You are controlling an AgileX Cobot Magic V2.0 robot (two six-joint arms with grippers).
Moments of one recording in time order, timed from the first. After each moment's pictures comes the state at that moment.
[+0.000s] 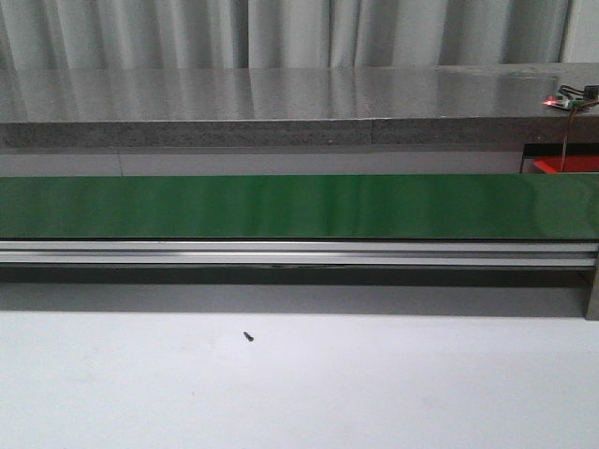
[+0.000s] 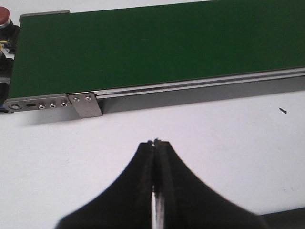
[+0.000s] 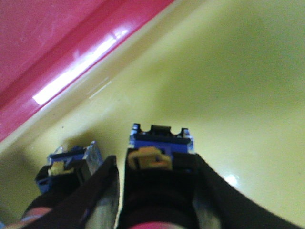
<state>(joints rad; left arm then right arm) 0.05 0.65 -0.66 -0.30 0.83 0.32 -0.51 1.97 -1.47 0.05 1.08 0.19</state>
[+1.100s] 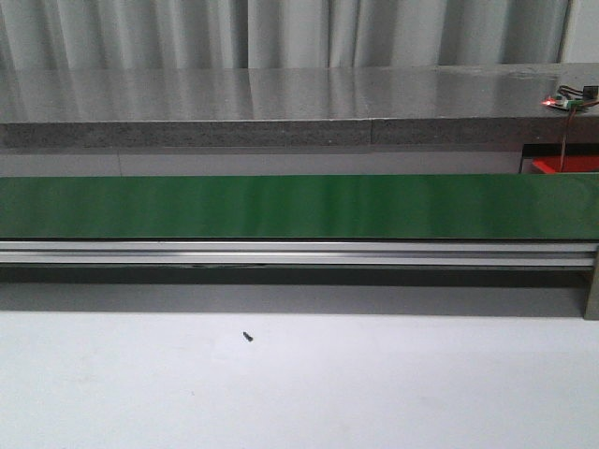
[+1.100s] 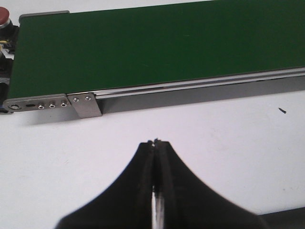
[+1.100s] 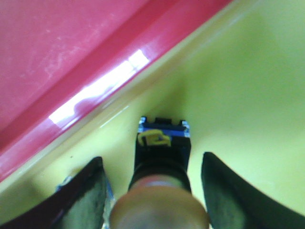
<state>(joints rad) 0.05 0.65 -0.66 -0.30 0.83 0.32 -0.51 1.97 -1.47 0.08 1.01 0.19</state>
